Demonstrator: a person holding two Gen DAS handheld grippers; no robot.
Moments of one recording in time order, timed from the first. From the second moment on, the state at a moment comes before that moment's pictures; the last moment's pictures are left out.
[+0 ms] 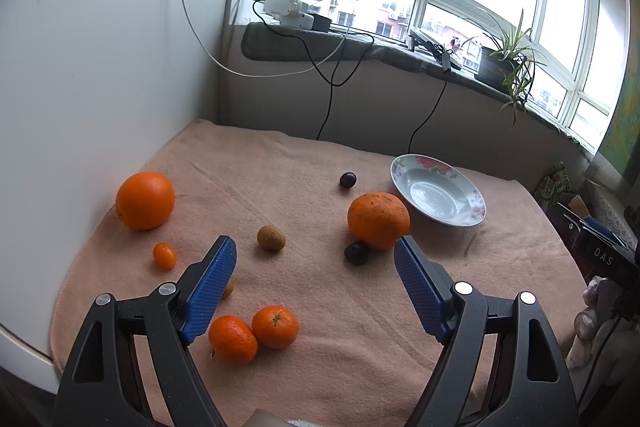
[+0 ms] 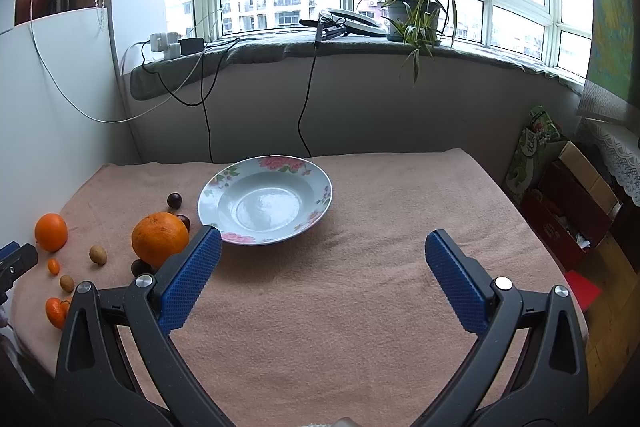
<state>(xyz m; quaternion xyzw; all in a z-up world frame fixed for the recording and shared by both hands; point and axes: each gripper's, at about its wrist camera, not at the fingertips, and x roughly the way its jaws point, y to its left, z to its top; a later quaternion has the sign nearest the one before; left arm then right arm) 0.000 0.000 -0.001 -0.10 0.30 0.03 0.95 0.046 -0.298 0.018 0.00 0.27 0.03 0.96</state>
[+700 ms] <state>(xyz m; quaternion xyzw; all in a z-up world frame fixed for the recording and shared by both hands) -0.001 -0.001 0.000 -0.11 0.30 0.03 0.95 0.046 -0.296 0.016 0.00 0.28 0.03 0.96</state>
